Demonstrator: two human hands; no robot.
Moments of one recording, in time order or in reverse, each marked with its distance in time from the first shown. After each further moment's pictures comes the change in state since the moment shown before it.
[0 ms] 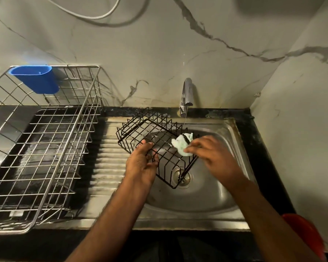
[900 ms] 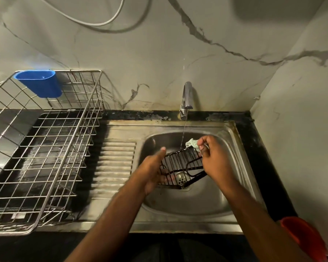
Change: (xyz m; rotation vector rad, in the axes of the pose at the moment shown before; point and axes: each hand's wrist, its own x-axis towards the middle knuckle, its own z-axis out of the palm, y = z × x) left_hand -0.006 -0.010 -0.005 0.725 -0.248 -0.131; right_hand 0.009 -0.007 0.019 0.399 0.155 0.660
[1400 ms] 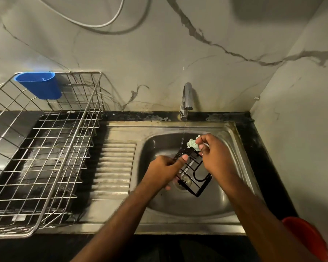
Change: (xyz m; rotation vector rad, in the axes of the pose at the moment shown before) left_hand -0.012 -0.004 0.019 0.786 0.124 0.264; right_hand 0.006 -0.012 -0.003 -0.045 -0.001 0.061
